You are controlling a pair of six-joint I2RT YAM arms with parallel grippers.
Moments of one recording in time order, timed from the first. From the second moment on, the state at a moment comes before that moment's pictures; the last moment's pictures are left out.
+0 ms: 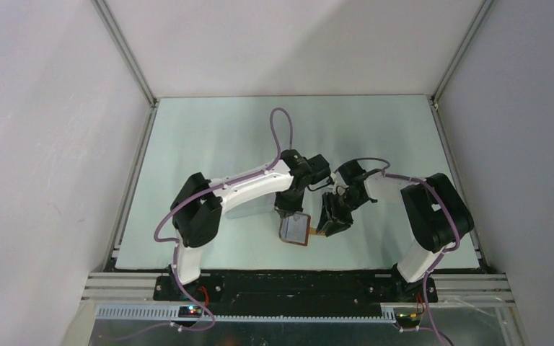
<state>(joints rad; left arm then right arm) -0.99 1.95 1.63 -1.24 -0.21 -0.80 0.44 1.69 0.83 -0.54 -0.69 0.44</state>
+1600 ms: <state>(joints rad) -1.00 2.03 1.49 -0.85 0.16 -0.84 0.38 1.70 0.83 -0.52 -0.68 0.44</state>
